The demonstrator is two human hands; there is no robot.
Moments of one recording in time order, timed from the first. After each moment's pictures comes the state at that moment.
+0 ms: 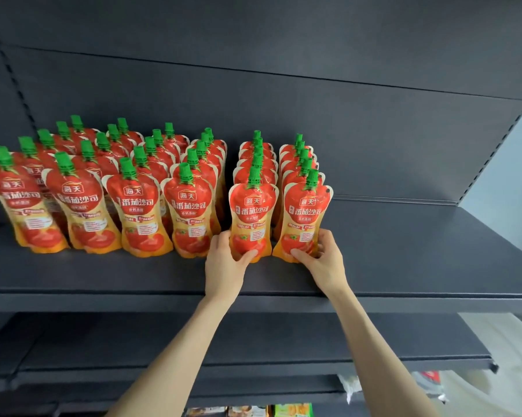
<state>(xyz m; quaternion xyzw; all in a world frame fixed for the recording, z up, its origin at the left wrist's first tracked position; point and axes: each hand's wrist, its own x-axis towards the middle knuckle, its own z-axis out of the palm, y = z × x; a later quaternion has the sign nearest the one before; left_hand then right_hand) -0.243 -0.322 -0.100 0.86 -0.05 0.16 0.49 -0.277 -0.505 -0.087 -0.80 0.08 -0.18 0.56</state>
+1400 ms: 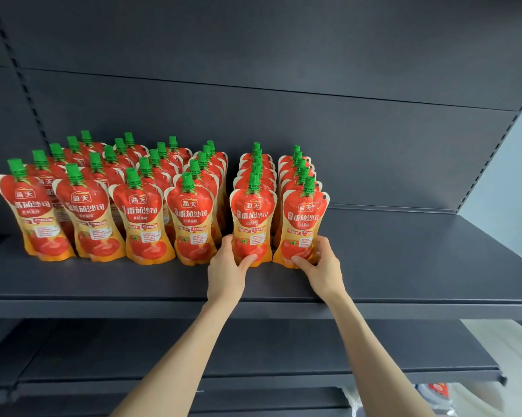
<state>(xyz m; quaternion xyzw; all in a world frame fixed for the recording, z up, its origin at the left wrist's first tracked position) -0.242 -0.325 -0.098 0.87 -0.04 0.13 0.46 -0.280 -0.503 -0.085 -0.82 0.08 -0.17 0.54</state>
